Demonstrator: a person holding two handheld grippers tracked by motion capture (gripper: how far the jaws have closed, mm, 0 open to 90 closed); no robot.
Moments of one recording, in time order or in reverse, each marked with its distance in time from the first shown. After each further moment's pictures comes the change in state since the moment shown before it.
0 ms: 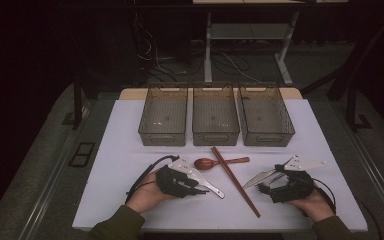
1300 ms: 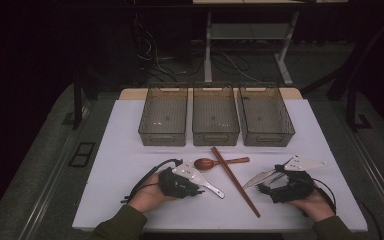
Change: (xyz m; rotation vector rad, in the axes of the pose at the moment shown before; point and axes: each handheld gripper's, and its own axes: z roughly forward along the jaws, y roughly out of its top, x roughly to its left) left arm 0.003 -0.008 0.012 0.052 0.006 0.068; right arm 0.000 0.000 0.000 0.001 0.004 -0.004
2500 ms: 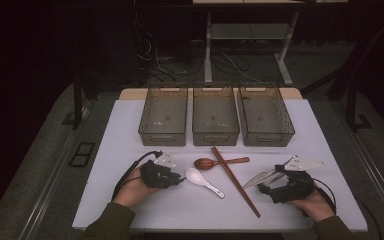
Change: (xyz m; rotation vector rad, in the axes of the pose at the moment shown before) left arm 0.025 -0.028 -0.033 -0.019 0.137 -0.124; right arm 0.000 0.000 0.000 0.002 0.000 0.000
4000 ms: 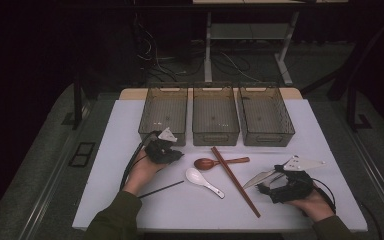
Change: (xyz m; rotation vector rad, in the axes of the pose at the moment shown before) left arm 0.060 0.021 0.018 -0.030 0.155 -0.162; right arm 0.000 0.000 0.002 0.011 -0.001 -0.006
